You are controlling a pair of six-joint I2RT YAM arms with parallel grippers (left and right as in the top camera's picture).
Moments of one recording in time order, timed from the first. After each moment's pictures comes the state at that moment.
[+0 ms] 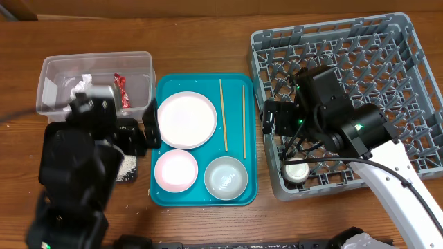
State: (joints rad) left arm -0.20 0.81 1.21 -0.74 -0.07 -0.13; right arm 0.47 1.33 1.38 -1.07 -0.10 0.53
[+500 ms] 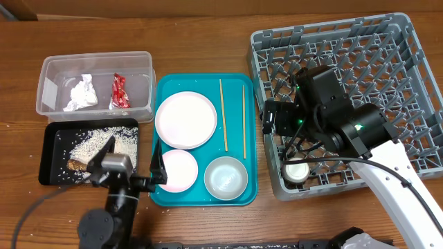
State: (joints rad) left arm -0.17 0.14 0.40 -0.27 -0.06 -0.09; right arm 0.47 1.33 1.38 -1.07 -0.10 0.53
